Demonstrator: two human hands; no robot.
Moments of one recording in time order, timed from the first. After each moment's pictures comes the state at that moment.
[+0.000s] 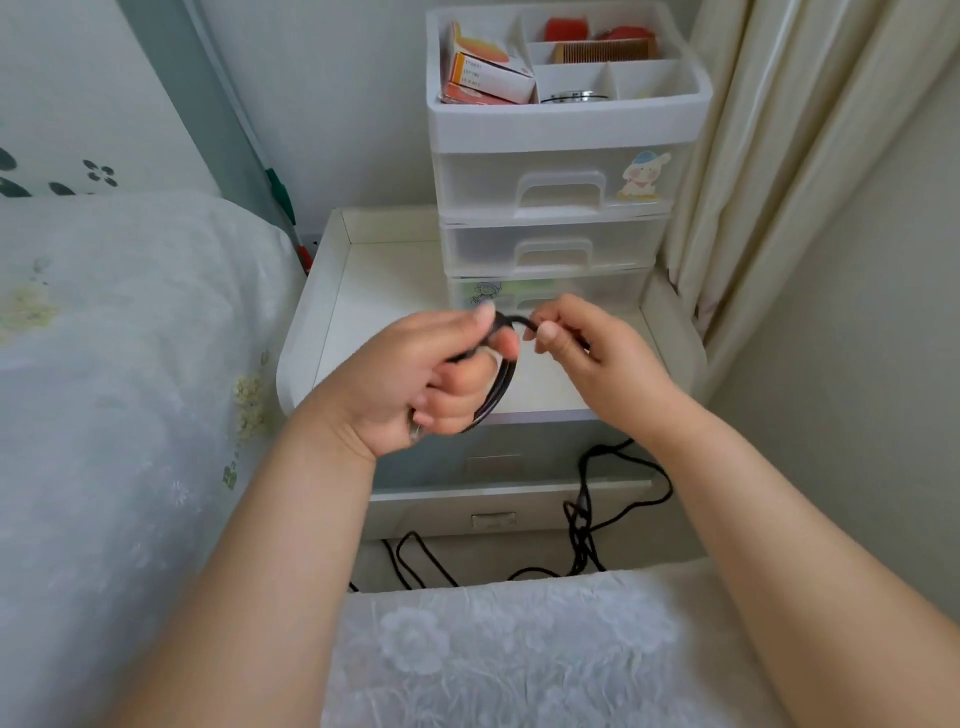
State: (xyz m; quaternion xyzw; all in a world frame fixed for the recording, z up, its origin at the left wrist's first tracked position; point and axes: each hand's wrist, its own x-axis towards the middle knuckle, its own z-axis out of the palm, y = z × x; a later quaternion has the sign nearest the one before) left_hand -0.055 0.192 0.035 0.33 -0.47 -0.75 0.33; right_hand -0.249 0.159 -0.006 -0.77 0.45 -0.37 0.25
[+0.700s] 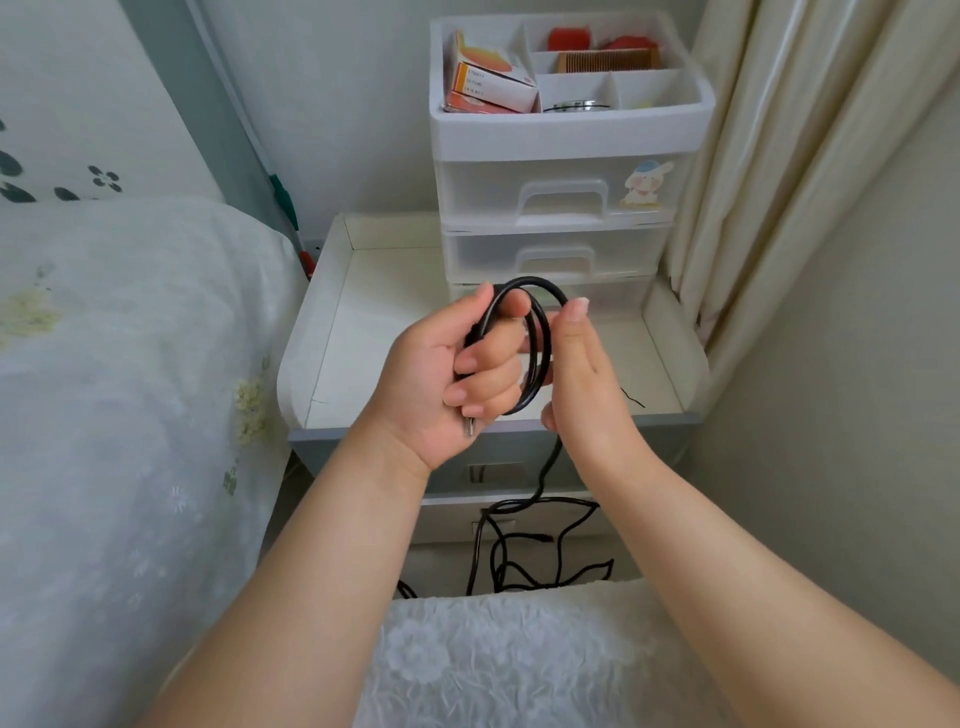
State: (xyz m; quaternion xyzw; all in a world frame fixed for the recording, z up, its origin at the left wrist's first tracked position) left_hand -0.081 0.190 0.030 0.19 -0.32 -0.80 0.47; right_hand -0.207 0.190 0.003 -0.54 0.52 -0.49 0.46
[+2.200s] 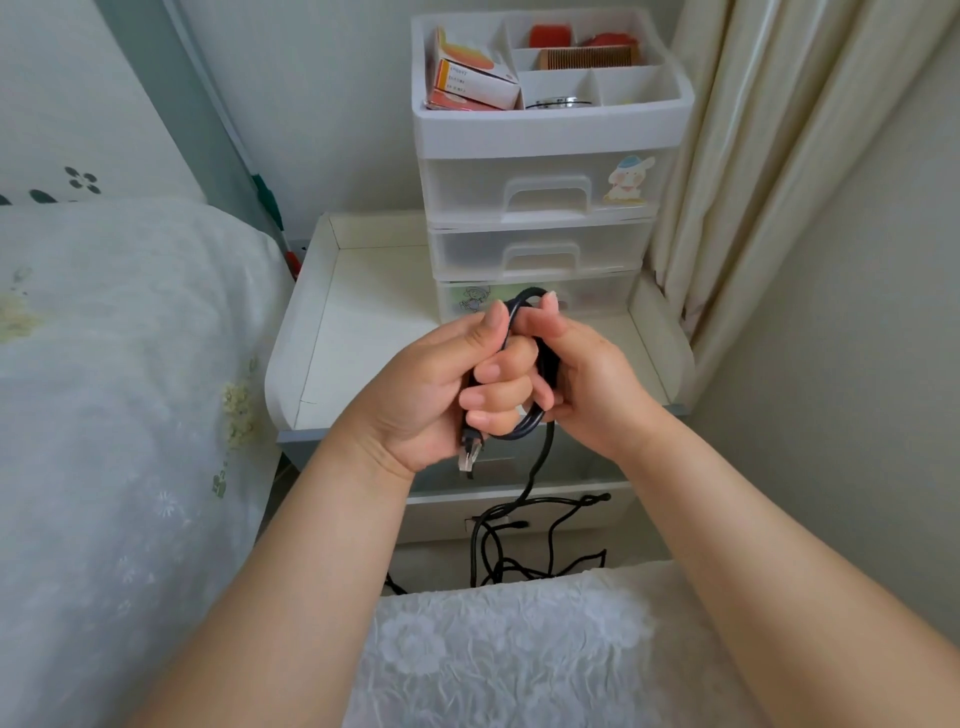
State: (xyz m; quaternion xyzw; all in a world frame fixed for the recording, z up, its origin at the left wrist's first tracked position) left_hand -0.083 0.193 0.027 0.16 -0.41 -0.82 0.37; right_hand -0.231 0.170 0.002 -0.54 0.31 -0.40 0.67
